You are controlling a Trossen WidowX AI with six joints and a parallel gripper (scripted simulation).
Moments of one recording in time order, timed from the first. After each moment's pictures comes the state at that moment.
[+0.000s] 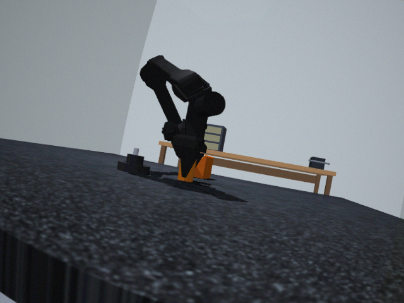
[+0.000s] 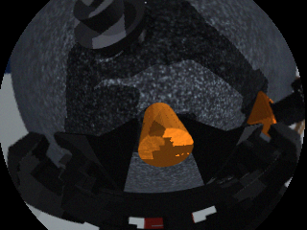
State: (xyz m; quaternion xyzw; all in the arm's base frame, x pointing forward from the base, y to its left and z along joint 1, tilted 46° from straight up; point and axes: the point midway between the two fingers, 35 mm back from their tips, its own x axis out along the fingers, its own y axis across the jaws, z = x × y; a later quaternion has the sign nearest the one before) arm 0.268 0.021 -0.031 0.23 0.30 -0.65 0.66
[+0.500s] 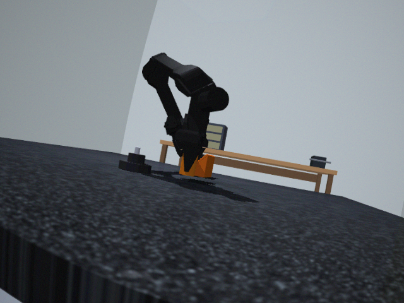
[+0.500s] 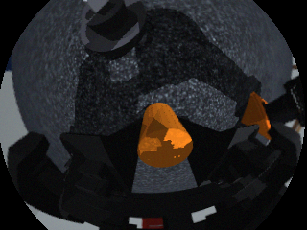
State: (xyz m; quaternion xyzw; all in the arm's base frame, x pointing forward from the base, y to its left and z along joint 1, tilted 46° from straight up) arm 0.267 0.029 -0.021 0.22 0.31 -0.65 0.65
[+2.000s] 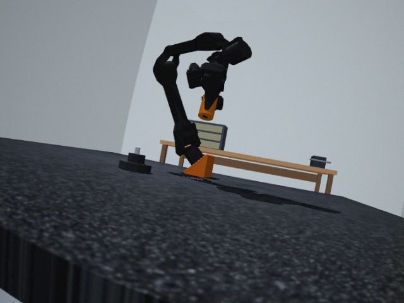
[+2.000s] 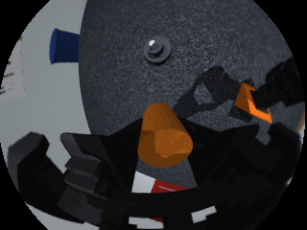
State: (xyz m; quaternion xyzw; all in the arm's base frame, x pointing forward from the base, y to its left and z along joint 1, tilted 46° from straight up) arm 0.263 0.155 0.071 0.28 0.27 -0.52 0.76
